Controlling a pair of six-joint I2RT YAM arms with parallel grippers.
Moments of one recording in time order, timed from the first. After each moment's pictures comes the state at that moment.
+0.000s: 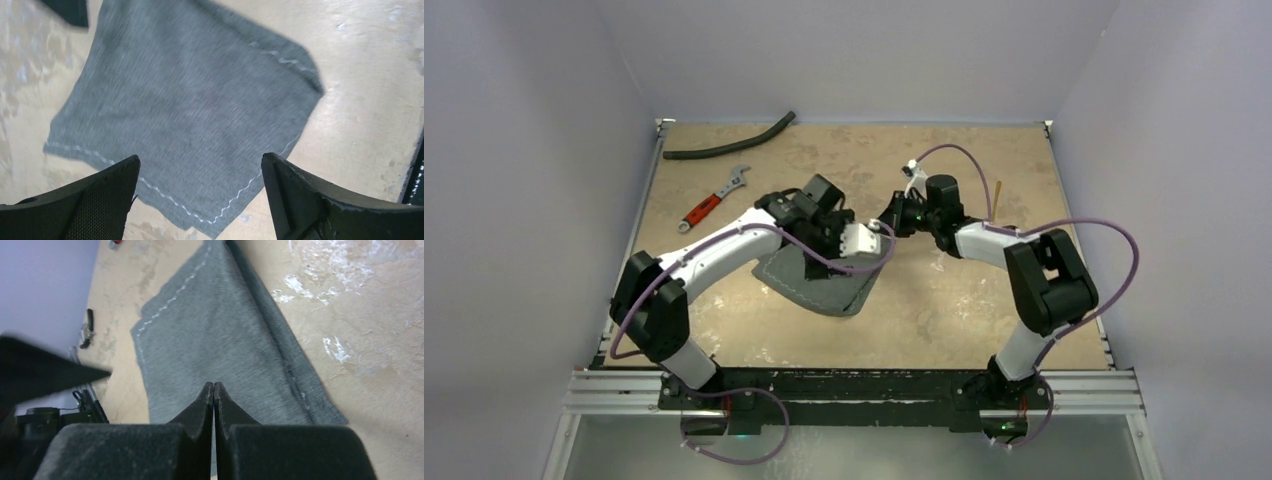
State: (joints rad) left arm -0.75 1.61 1.28 -0.79 0.25 0.85; right arm 0.37 1.75 0.91 0.29 -0.59 0.54
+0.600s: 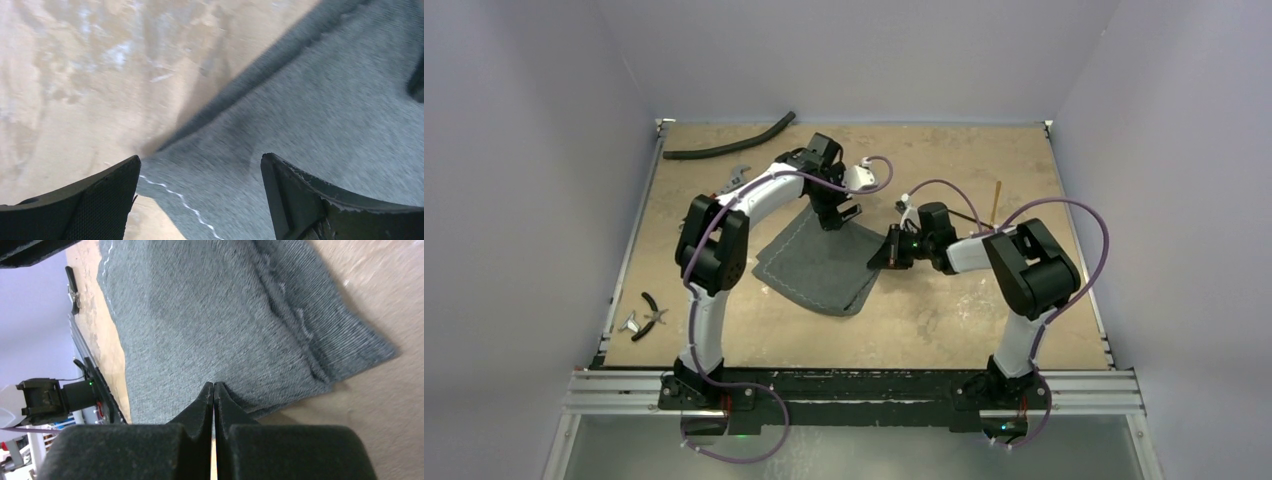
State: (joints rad) left arm -0.49 2.11 1.69 -0.69 0.29 0.69; right arm 0.40 1.83 0.73 0.36 -0.67 0.63
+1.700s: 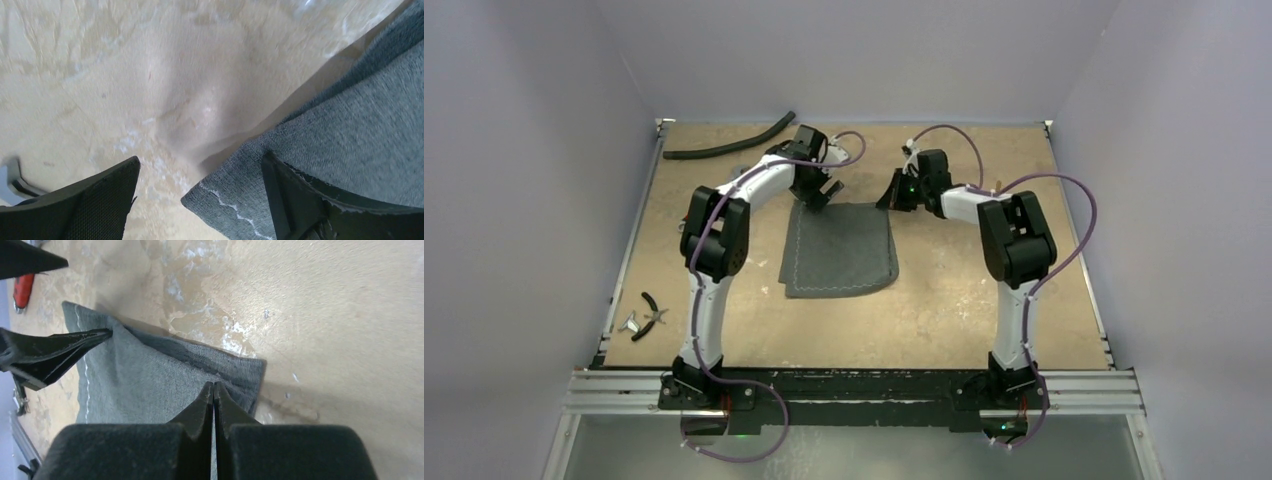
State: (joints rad) left arm -0.40 2.25 1.81 -0.60 -0.03 0.42; right arm 0.29 2.12 1.32 0.08 -0.48 0.47
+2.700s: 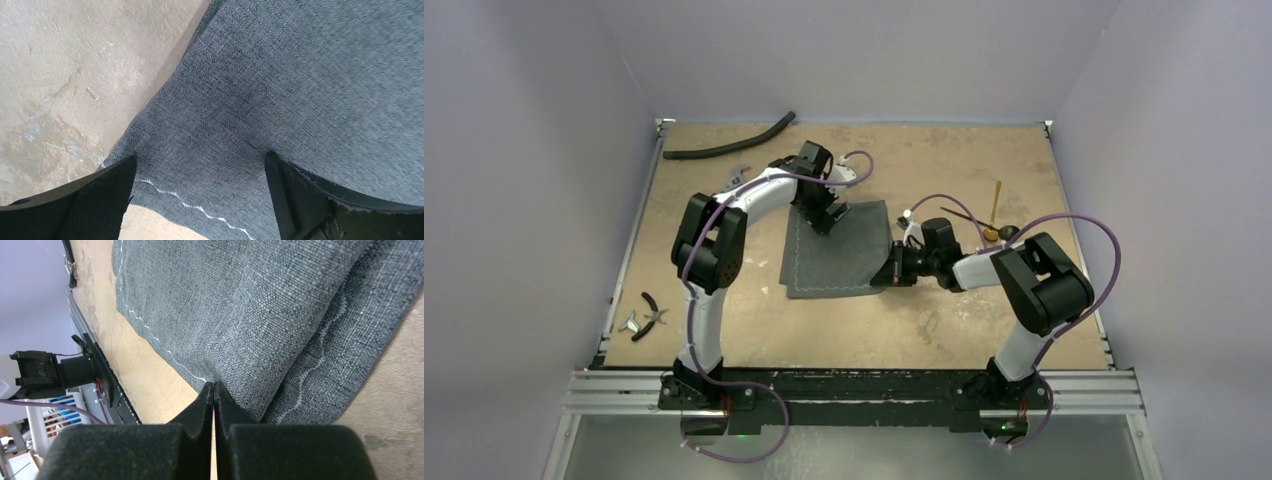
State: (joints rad) left arm -0.46 2.10 1.61 -0.63 0.11 0.41; right arm 0.43 1.73 0.60 0.38 -0.68 0.63
